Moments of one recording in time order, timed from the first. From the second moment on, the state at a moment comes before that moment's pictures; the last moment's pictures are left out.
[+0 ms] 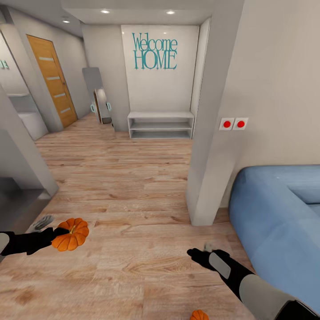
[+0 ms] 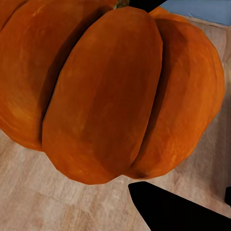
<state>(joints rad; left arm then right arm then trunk) -0.49 0.58 0.08 -1.03 0.93 1.00 -0.07 -0.72 -0.06 0.63 -0.35 -1.13 0.30 -0.13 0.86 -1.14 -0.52</state>
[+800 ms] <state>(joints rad) -0.49 0.68 0.08 -1.01 0.92 1.00 -0.56 -0.73 -0.06 0.63 -0.35 -1.13 0.38 -0.13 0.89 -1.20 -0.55</state>
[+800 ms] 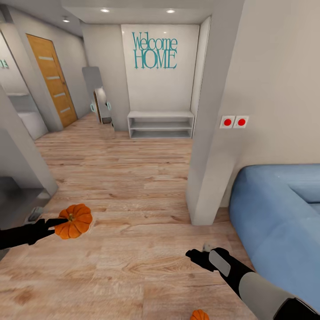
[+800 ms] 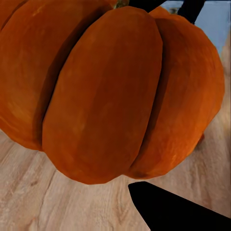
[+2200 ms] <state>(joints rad) -0.49 0.73 0.02 -0.97 0.91 1.00 -0.73 -0.67 -0.06 0.54 -0.32 -1.19 0.26 -0.16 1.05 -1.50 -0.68</state>
